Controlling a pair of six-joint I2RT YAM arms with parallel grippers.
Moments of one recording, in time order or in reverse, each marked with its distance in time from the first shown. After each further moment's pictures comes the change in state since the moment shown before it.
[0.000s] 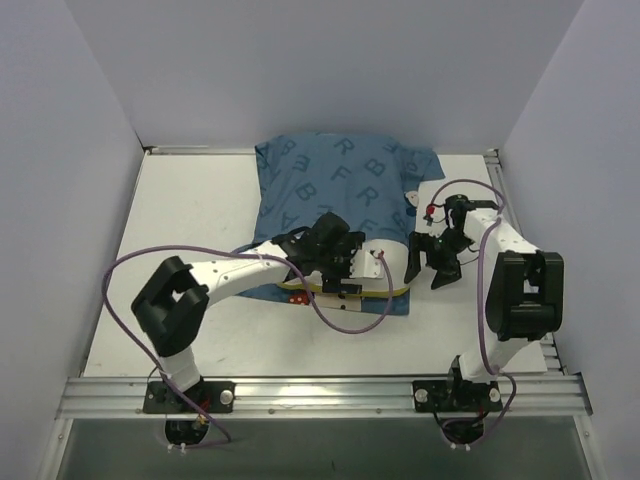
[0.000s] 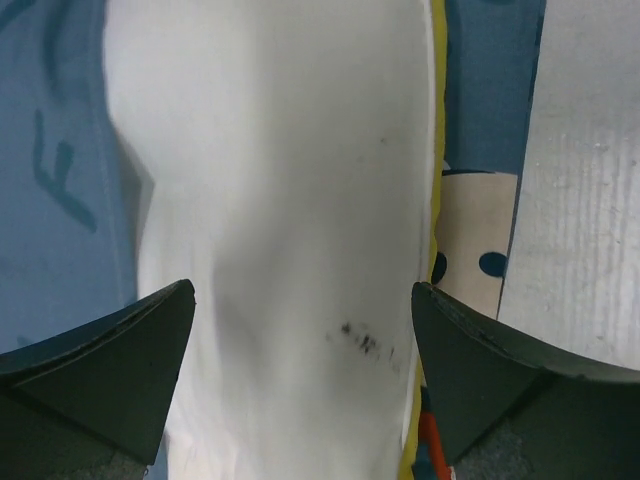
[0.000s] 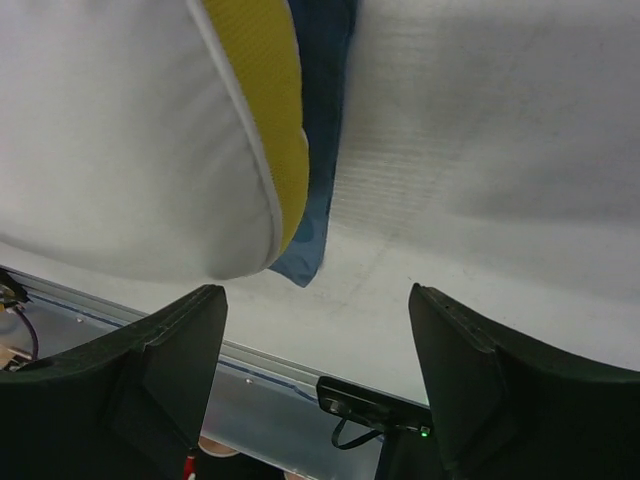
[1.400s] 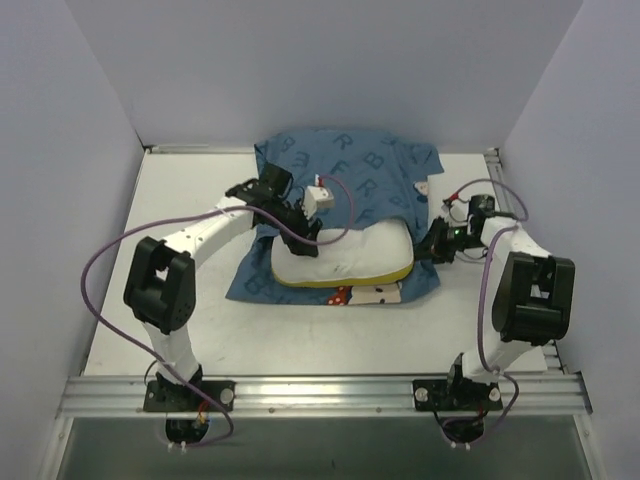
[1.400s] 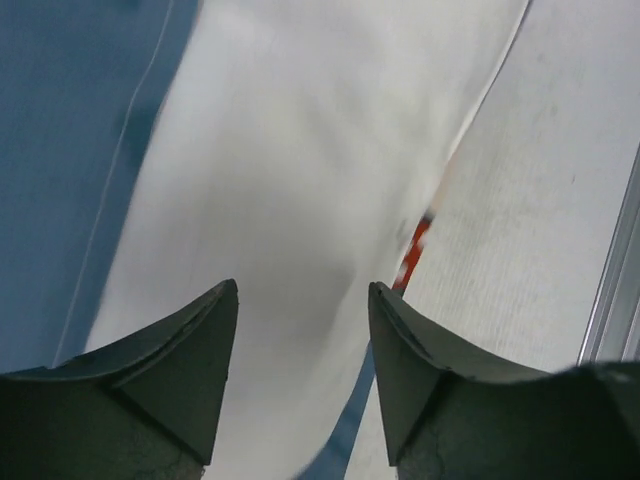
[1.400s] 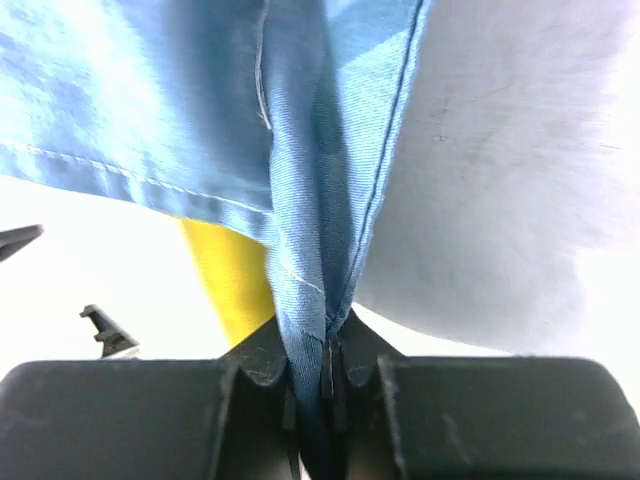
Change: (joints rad) left arm 0.349 0.146 0.269 -0.300 0.440 -0.368; right arm -0.124 0.003 -0.128 0.373 -0.428 0.198
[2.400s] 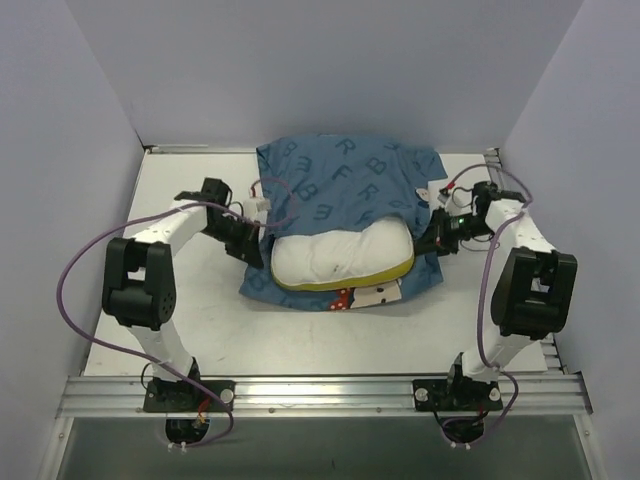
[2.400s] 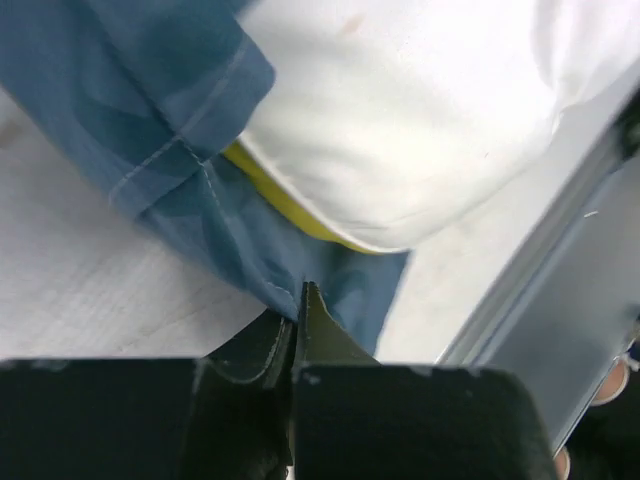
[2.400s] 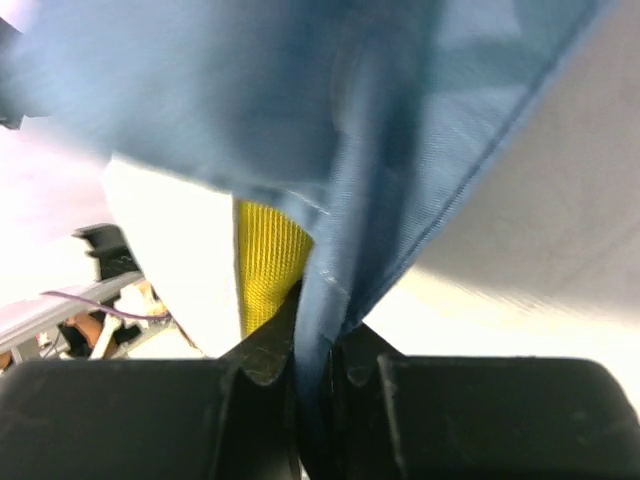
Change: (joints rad) left arm 0.348 -0.068 -0.307 -0.190 -0.044 -0.074; right arm -0.013 0.022 0.153 -0.305 -0.027 -0.218
